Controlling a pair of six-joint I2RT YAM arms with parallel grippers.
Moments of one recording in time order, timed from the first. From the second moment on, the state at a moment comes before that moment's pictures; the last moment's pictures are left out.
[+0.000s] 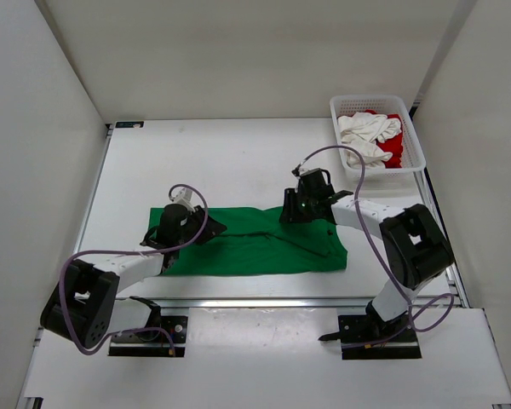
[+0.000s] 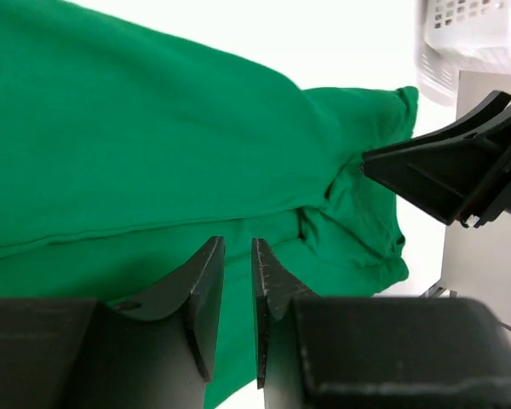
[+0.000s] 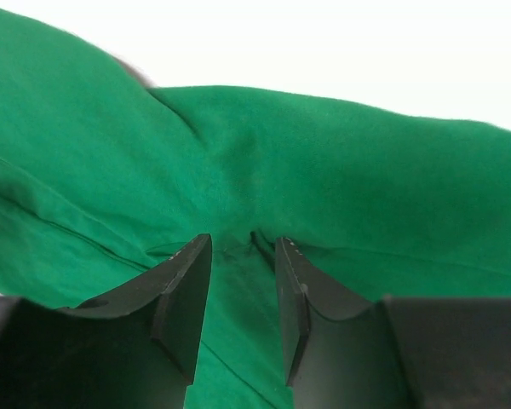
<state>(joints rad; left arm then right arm) -0.40 1.26 0.37 0.36 0.22 -0.87 0.49 1.66 0.93 -0.13 -0.23 0.41</state>
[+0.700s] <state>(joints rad) -0.37 1.28 0.35 0.44 0.24 -0.89 0.68 1.53 0.88 -0.27 -0.19 0.46</state>
